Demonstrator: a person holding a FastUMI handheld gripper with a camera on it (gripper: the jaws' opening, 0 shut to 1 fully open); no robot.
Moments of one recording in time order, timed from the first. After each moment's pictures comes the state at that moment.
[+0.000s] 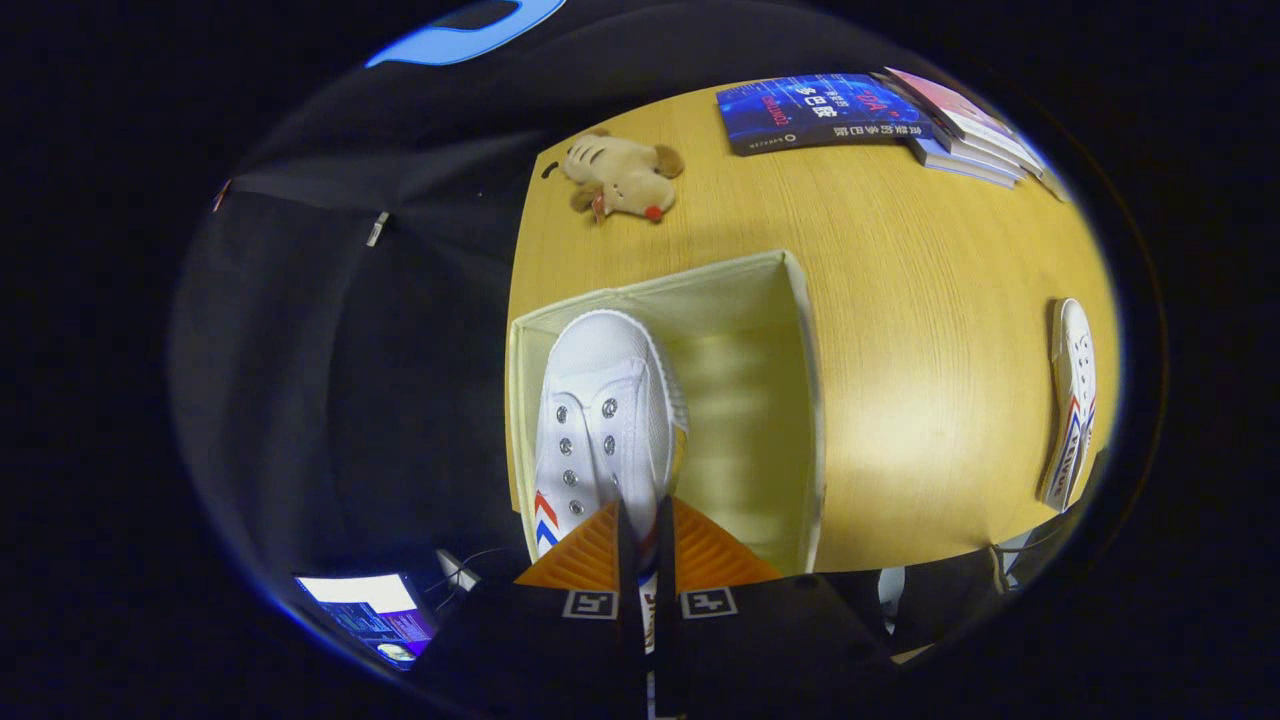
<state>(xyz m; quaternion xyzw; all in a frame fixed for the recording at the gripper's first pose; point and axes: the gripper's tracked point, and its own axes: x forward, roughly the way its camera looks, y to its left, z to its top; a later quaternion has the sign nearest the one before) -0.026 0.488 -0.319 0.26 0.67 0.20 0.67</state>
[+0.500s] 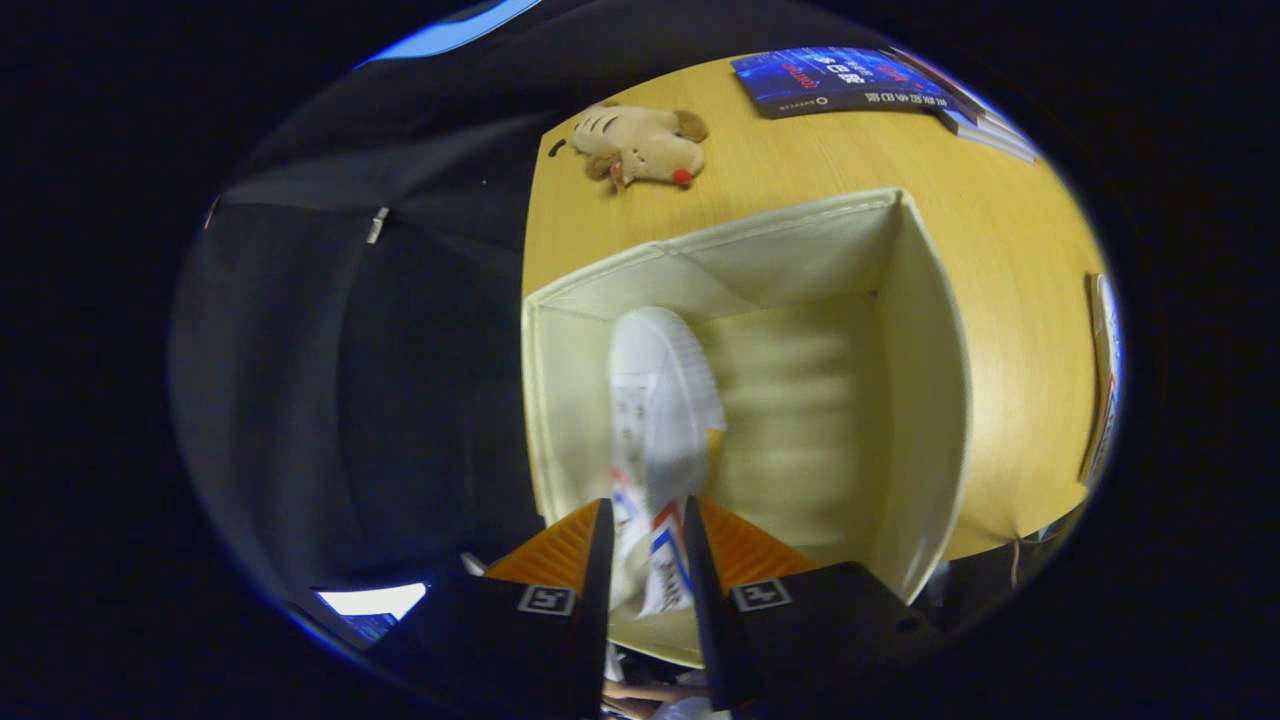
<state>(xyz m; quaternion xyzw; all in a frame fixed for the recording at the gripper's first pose) -0.024 0.533 -0.314 0.32 0.67 0.22 0.63</state>
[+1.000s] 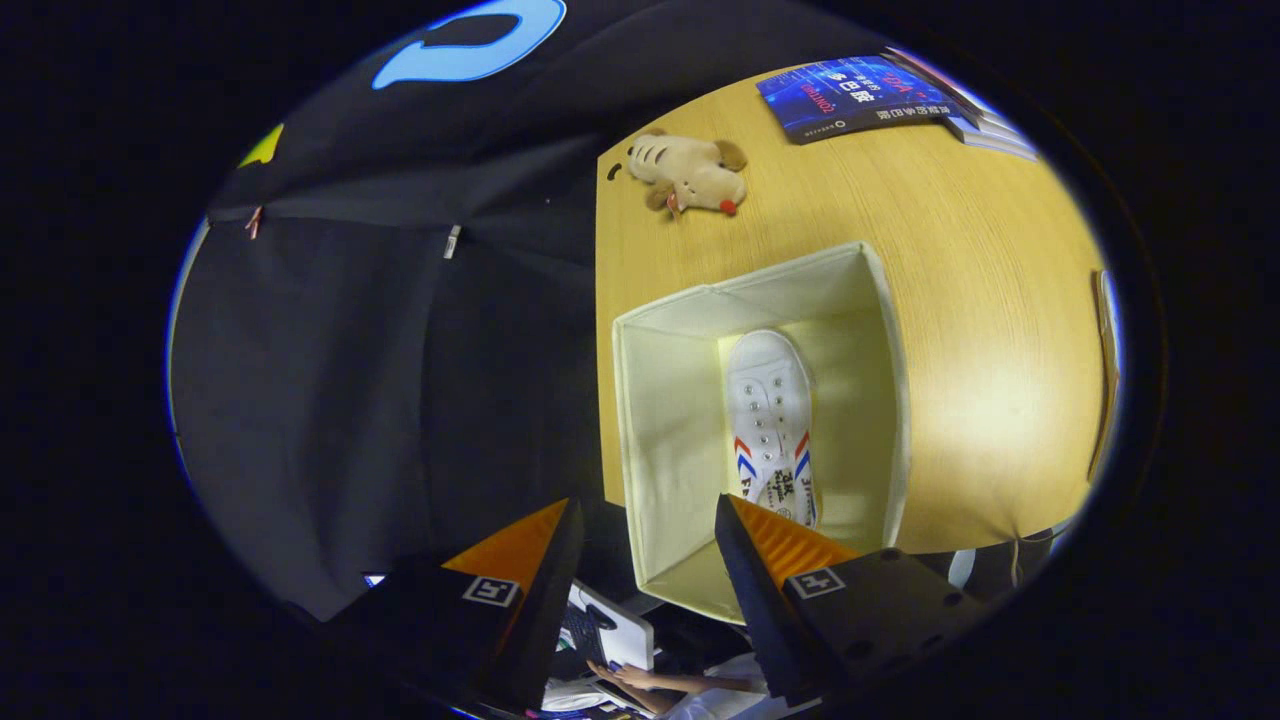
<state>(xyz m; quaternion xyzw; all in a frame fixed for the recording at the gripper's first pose) -0.021 0.484 -0.247 0.38 0.63 0.28 0.62</state>
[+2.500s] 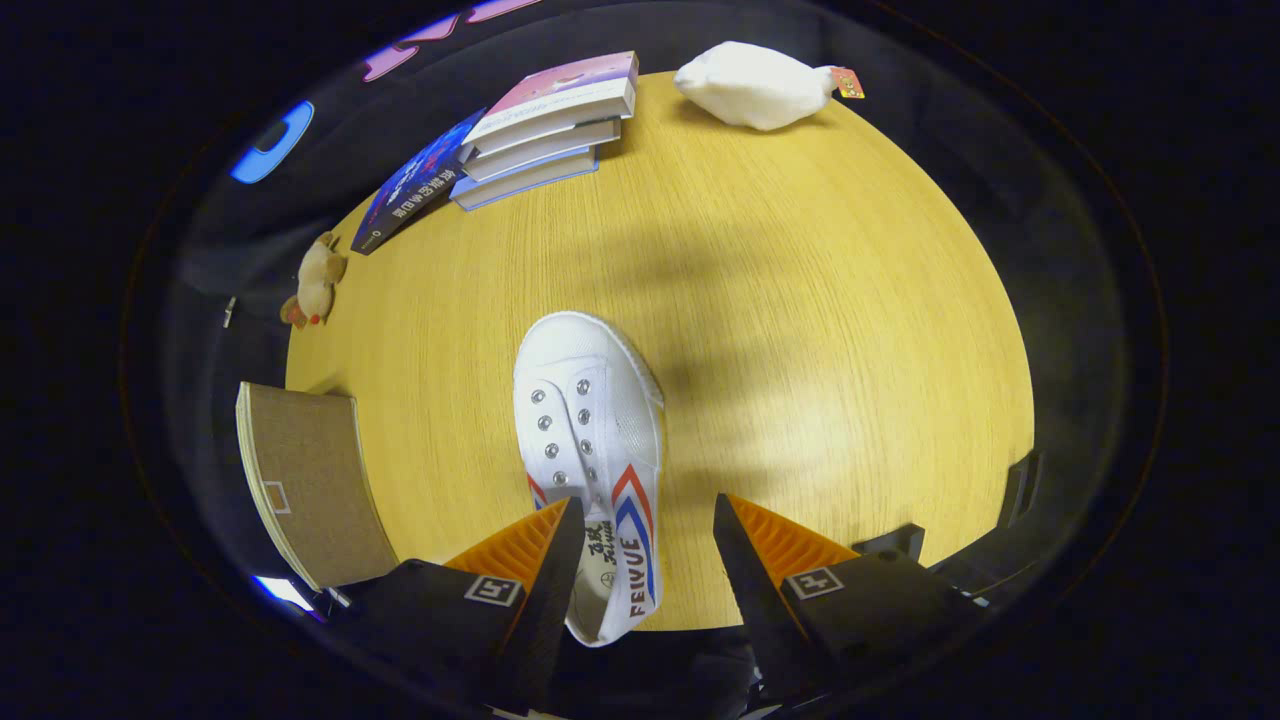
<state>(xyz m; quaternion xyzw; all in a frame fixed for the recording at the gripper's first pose) -0.023 0.042 -0.513 0.18 0.66 0.04 0.72</state>
